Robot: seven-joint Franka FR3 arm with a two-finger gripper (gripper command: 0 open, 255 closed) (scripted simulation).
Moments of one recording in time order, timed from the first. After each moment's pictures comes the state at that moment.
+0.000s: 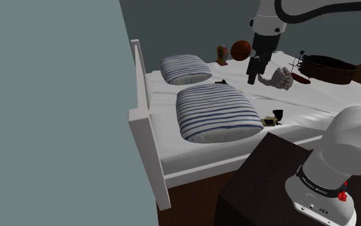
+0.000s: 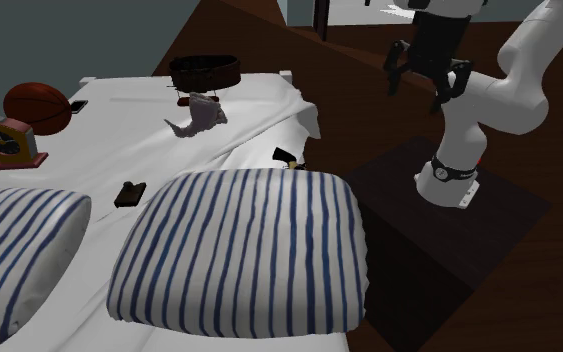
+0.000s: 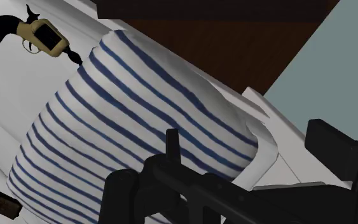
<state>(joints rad) -0.02 -0.80 -0.03 -2.43 -0.06 1.67 -0.10</state>
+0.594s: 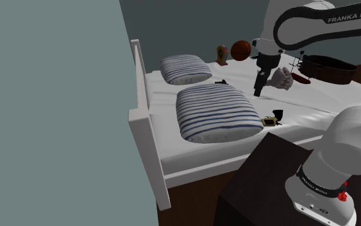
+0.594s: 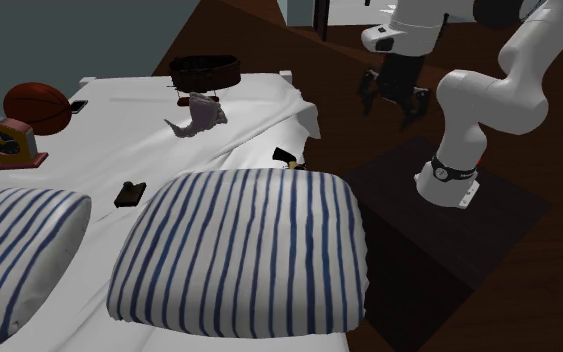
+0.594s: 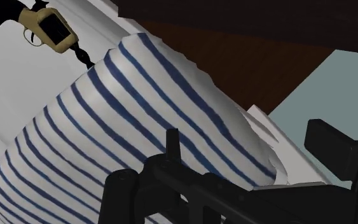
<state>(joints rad) -0.04 -0.81 -0.16 -2.62 -0.16 1.83 -0.30</state>
